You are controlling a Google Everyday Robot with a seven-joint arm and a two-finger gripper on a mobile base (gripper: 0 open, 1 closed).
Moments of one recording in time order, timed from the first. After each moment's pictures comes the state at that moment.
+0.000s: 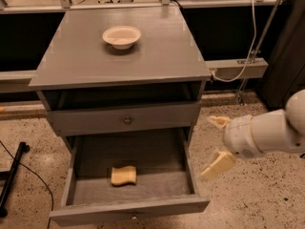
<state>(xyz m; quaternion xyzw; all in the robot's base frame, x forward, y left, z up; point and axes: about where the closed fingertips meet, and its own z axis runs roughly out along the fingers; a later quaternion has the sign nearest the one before) 0.448 -0.143 0.760 -0.56 0.74 0.18 0.33</state>
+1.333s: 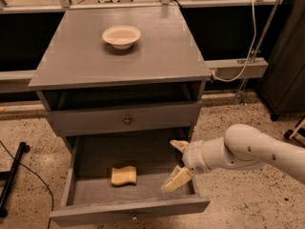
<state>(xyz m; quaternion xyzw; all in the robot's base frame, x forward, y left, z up) 0.480 -0.055 0.610 -0.54 0.72 0.28 0.33</state>
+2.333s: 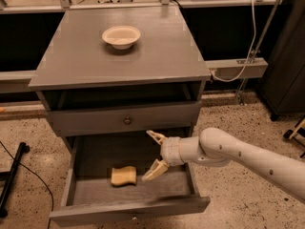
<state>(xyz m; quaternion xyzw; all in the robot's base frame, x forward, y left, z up) 0.544 0.021 0.571 -0.61 0.59 0.28 0.45</state>
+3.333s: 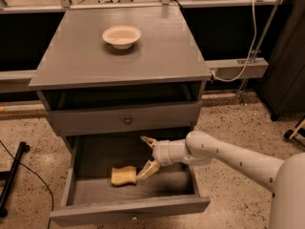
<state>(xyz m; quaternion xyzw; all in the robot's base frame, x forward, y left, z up) 0.584 0.046 0.487 -0.59 0.61 0.31 0.43</state>
